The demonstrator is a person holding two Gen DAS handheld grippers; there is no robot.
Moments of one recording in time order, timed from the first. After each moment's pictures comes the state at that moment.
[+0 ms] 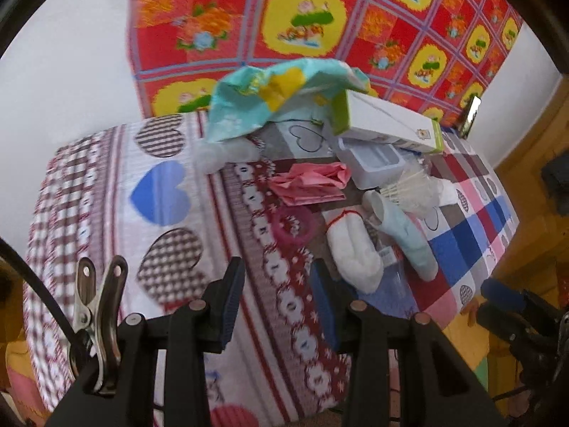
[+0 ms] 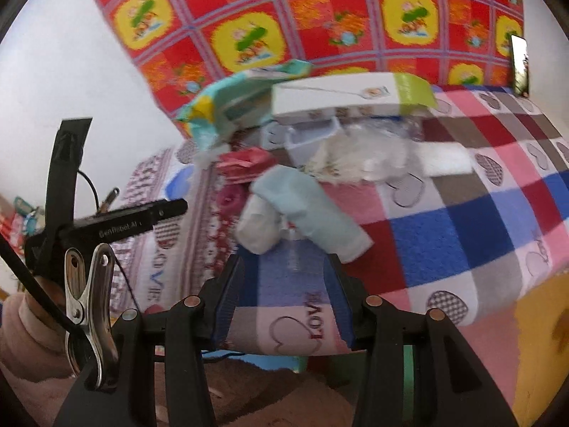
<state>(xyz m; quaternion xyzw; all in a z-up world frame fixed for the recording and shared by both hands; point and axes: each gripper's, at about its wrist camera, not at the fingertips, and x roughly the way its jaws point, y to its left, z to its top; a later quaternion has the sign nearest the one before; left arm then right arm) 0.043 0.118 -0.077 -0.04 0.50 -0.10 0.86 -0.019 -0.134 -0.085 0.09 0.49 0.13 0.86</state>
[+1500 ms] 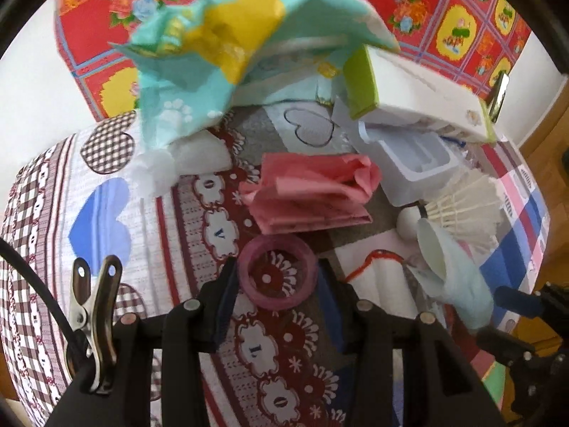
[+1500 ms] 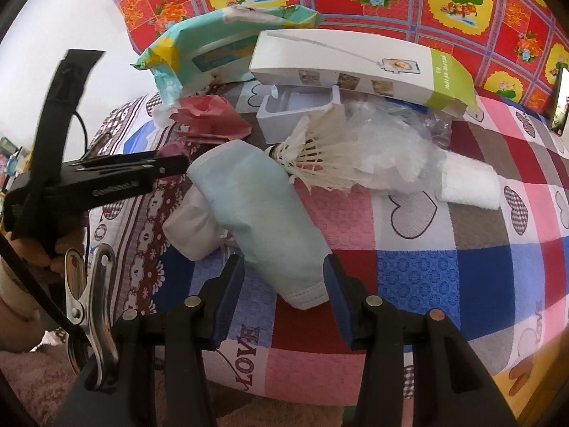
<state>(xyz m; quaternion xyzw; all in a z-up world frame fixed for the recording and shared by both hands) 0.113 0.069 -0.137 -0.01 0.52 -0.07 0.85 0.046 -0.130 -0.137 0.00 0.53 0.18 0.83</state>
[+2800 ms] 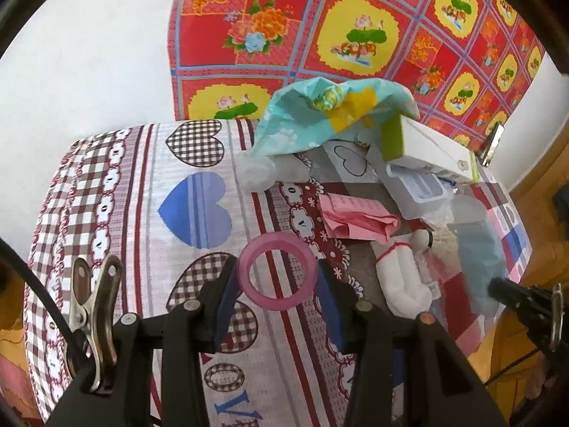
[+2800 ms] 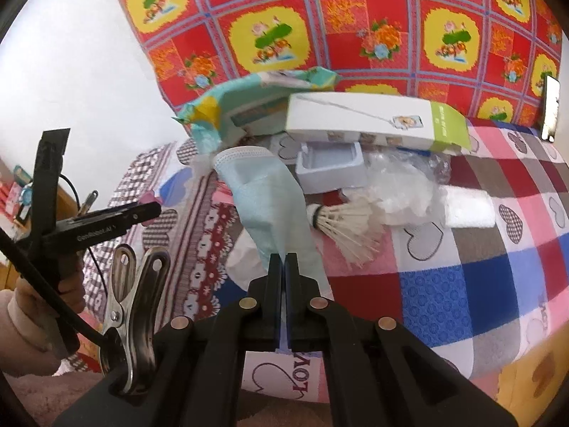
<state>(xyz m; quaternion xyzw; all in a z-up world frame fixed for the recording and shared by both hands) 0.057 0.153 -0.094 -0.07 0.48 -0.05 0.87 0.018 -0.118 -0.088 0.04 0.45 0.19 0.87</state>
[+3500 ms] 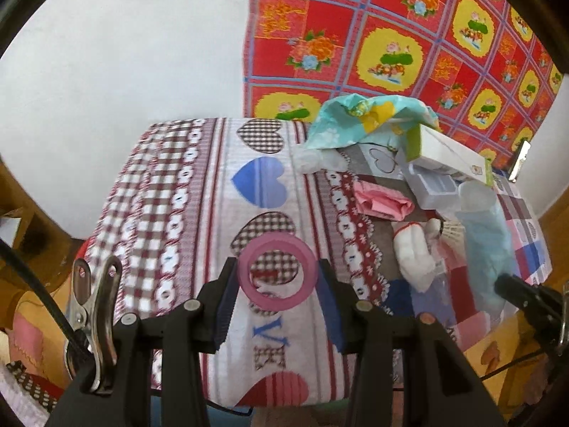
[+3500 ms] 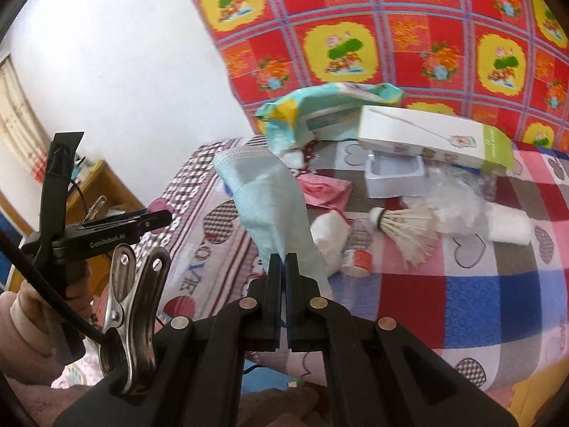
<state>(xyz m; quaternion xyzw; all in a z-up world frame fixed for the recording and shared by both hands) -0.018 0.163 -0.059 -0.07 0.47 0.06 0.88 -0.014 -0.096 -0.070 0.04 0.43 0.30 0.85</state>
